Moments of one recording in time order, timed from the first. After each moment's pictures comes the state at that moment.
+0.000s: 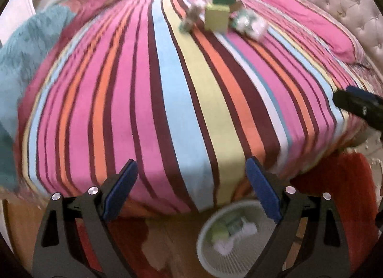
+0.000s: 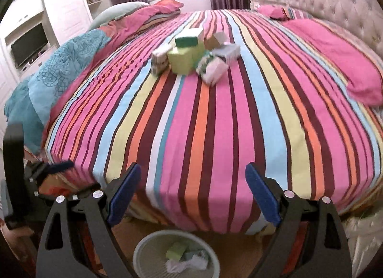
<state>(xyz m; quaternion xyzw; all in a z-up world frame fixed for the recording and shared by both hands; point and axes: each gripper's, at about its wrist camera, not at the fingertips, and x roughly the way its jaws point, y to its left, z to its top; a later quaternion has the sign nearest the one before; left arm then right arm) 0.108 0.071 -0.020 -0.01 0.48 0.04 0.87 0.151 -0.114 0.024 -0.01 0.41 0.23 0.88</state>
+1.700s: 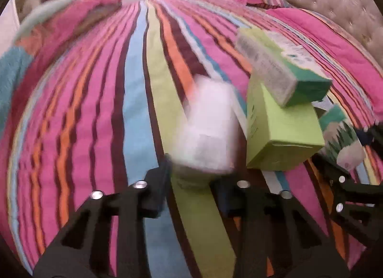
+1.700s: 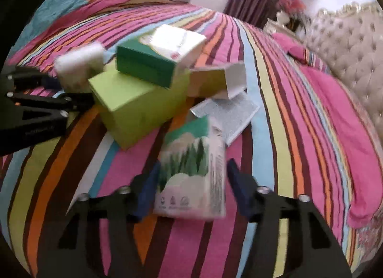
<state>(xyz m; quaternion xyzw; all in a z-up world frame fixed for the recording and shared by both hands) 0.369 0.113 -0.029 -0.01 0.47 0.02 0.88 0.326 -0.038 -0.007 -0.19 0.40 0.18 0.88</state>
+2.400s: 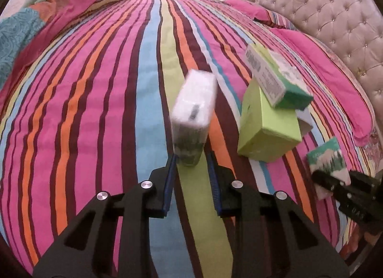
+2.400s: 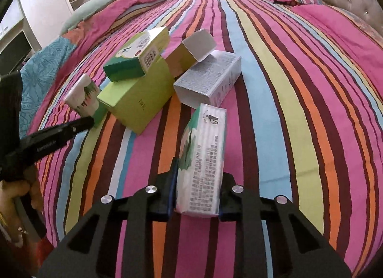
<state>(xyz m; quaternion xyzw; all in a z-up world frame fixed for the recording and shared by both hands) 0.338 0.135 -0.014 -0.10 0.45 0.01 0.89 0.317 -0.090 -0.001 0.01 0.47 0.21 0.86</state>
